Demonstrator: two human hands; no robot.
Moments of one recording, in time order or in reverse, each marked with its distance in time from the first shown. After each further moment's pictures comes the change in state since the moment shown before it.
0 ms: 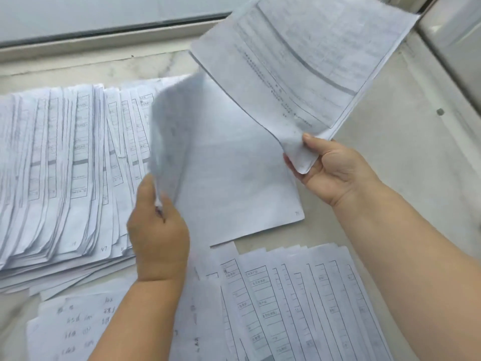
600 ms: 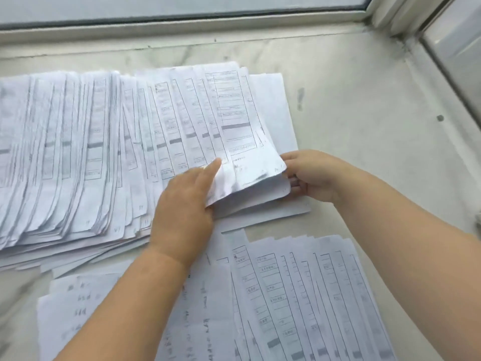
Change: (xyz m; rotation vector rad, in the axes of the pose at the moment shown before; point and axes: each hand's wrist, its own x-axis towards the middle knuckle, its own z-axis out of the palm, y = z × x) left_hand 0.009 -0.008 -0.011 0.356 -0.498 0.369; right_hand -0.002 0.021 0.013 -1.031 -0.269 0.175
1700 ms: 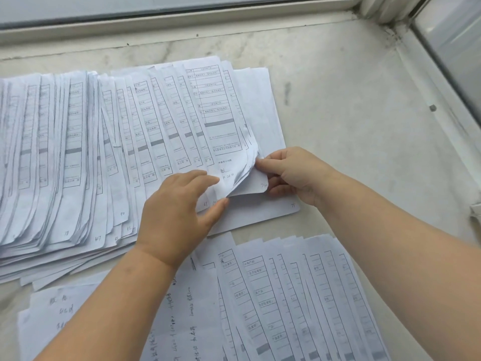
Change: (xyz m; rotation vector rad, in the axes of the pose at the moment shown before) left_hand 0.008 0.003 0.012 0.062 0.056 0.076; right_hand 0.005 0.011 0.000 0.066 0.114 -0.090
